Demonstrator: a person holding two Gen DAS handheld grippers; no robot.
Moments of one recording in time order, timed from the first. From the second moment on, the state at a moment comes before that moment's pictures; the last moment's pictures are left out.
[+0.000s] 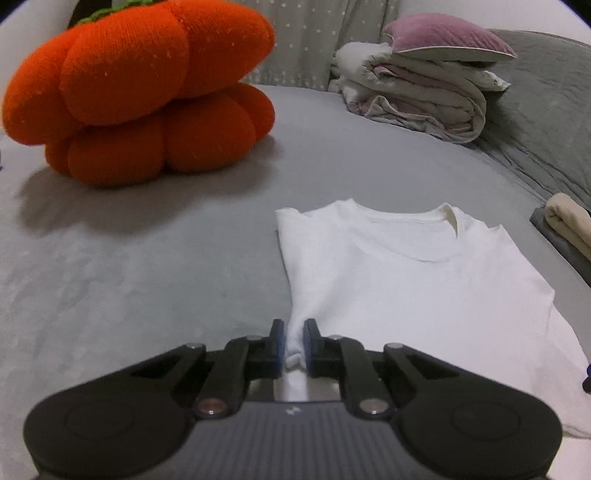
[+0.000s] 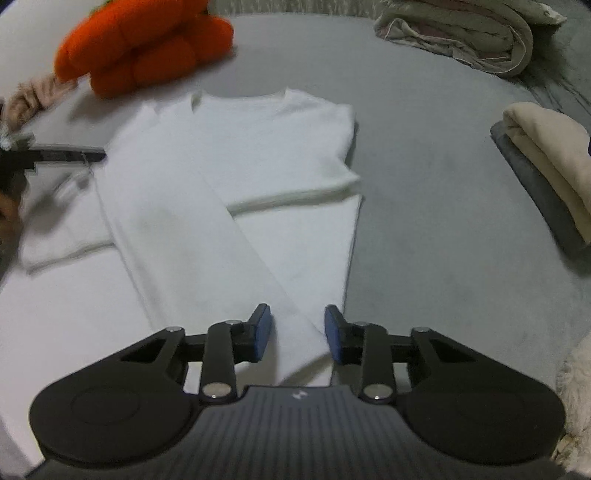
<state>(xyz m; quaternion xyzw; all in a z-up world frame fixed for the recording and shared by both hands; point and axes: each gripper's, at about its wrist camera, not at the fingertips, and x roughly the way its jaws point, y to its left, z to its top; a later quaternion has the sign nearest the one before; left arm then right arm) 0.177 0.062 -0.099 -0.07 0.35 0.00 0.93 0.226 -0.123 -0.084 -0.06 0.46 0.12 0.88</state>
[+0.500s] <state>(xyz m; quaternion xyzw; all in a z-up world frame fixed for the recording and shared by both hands) 0.176 0.085 -0.092 -0.12 0.35 0.05 0.93 0.223 -0.137 -0.081 -0.06 0.45 0.16 0.88</state>
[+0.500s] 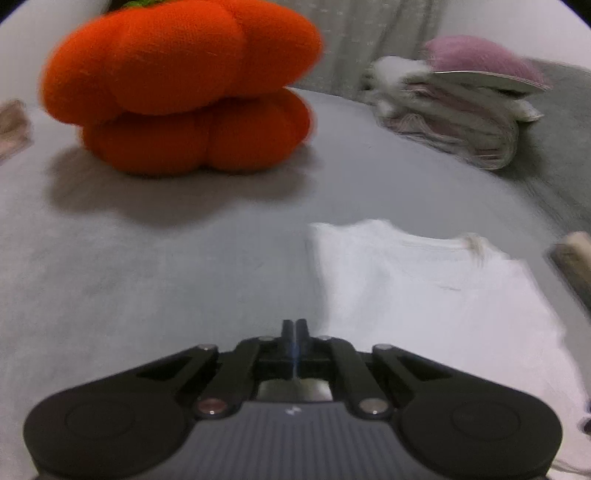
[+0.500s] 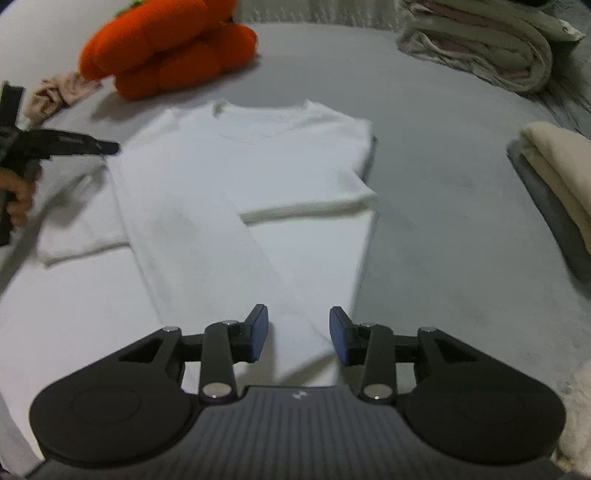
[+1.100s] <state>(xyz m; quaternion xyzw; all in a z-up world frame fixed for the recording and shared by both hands) 0.205 0.103 -0.078 -0.17 0.32 -0.02 0.93 0.226 -0.140 -0.060 -0.07 0.39 0.09 0.91</state>
